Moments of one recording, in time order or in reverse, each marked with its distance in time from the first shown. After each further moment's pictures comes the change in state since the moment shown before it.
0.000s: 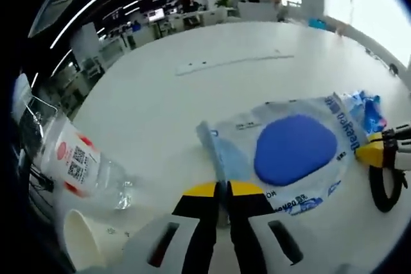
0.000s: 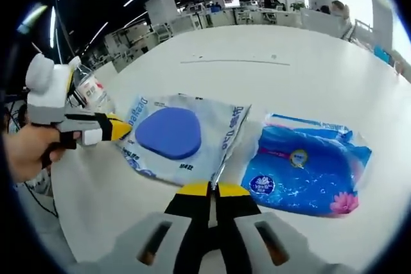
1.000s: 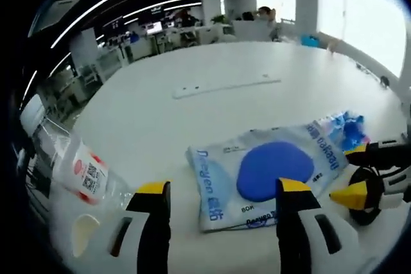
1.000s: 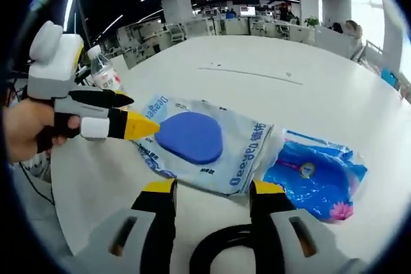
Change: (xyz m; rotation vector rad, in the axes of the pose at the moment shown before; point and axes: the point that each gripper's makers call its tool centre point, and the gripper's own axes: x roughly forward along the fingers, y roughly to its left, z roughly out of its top) left arm -0.027 -0.009 0.029 -0.088 -0.122 -0.050; right arm -0.015 0.024 0.011 -0.101 -0.062 0.017
